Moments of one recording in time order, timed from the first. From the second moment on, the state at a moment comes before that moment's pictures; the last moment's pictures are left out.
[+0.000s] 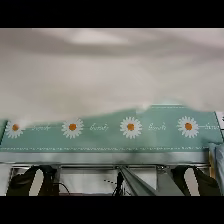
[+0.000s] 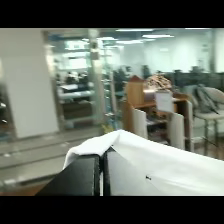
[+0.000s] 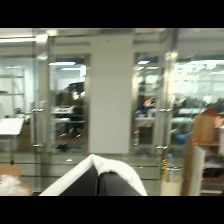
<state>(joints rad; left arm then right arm) 0.29 -0.47 1.71 0.81 -0.95 -1.24 -0.54 -0.61 1.82 -0.83 0.91 1.32</state>
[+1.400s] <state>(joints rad) 0.27 -1.10 1.00 0.80 -1.02 -1.32 0.02 -1.62 1.96 -1.44 1.32 1.45</state>
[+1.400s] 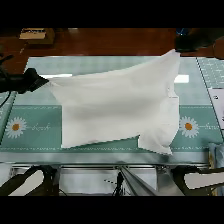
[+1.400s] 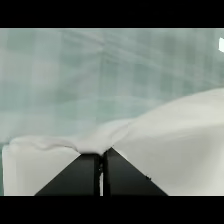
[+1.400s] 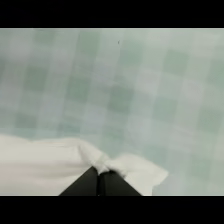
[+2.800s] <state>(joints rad) 0.15 -1.45 1.03 0.96 -1.06 -1.36 0.01 -1.89 1.96 -1.56 1.60 1.63</state>
